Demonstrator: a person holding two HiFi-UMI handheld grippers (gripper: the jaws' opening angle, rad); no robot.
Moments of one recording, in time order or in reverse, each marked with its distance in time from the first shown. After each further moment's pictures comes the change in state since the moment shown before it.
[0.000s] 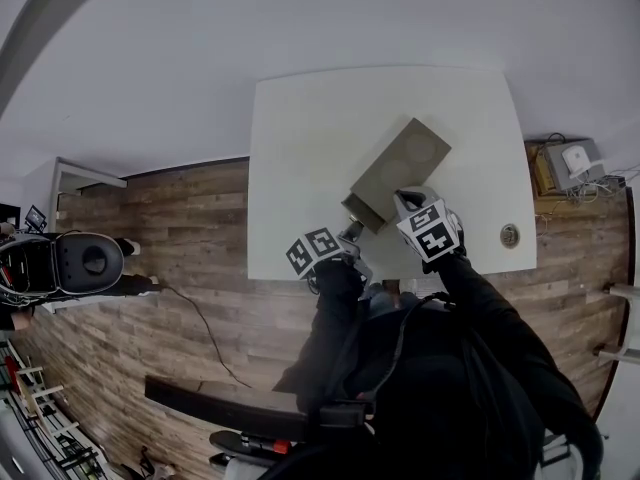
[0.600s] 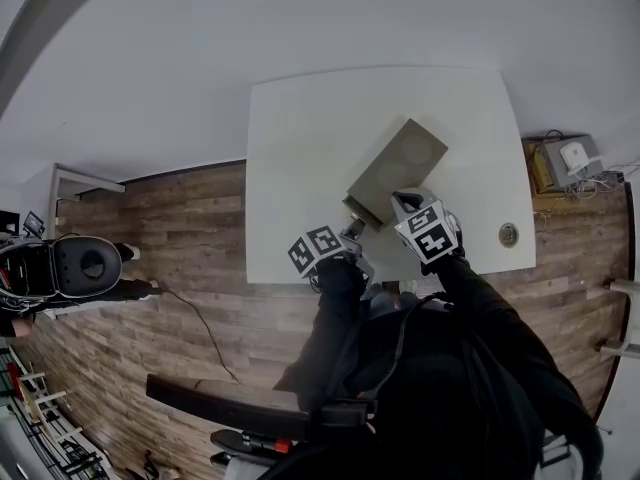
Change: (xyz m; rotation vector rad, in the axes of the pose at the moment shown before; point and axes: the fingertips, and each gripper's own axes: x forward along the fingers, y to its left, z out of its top) left arm 0.012 -0.011 0.002 0.005 0.011 -0.006; right arm -0.002 -0.001 0.002 0.010 0.003 0.012
